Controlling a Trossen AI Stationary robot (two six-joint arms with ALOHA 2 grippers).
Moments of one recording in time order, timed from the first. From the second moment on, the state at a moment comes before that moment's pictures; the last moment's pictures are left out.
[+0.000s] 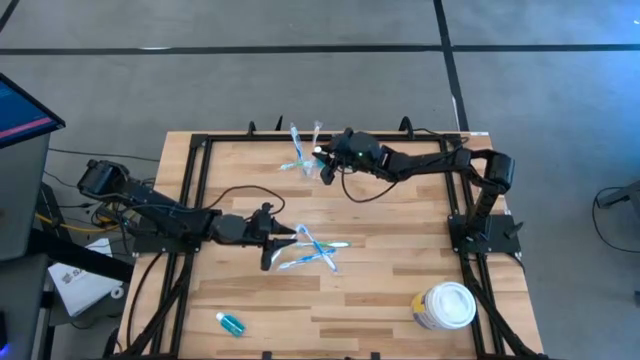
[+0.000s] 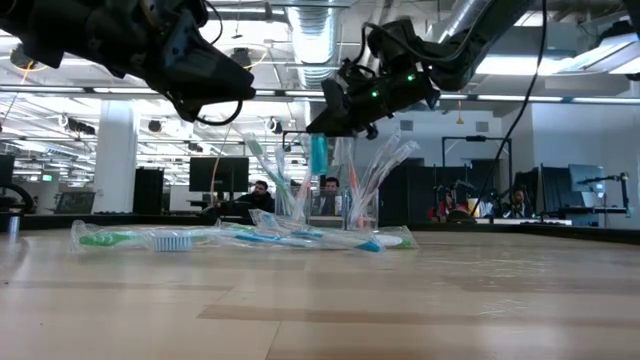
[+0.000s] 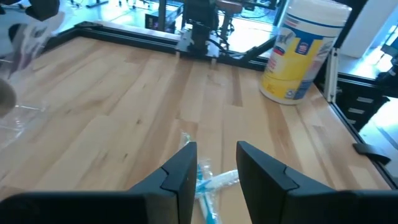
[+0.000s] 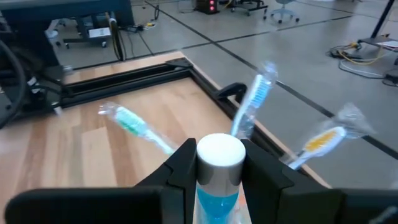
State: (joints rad) left arm -0.28 1.24 0.41 0.56 -0.35 -0.27; right arm -0.36 1.79 1.04 0.46 0.08 0.05
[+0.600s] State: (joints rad) left arm -0.27 1.24 0.41 0.57 -0.36 -0.27; right arm -0.40 1.79 1.04 0.48 0.11 0.05
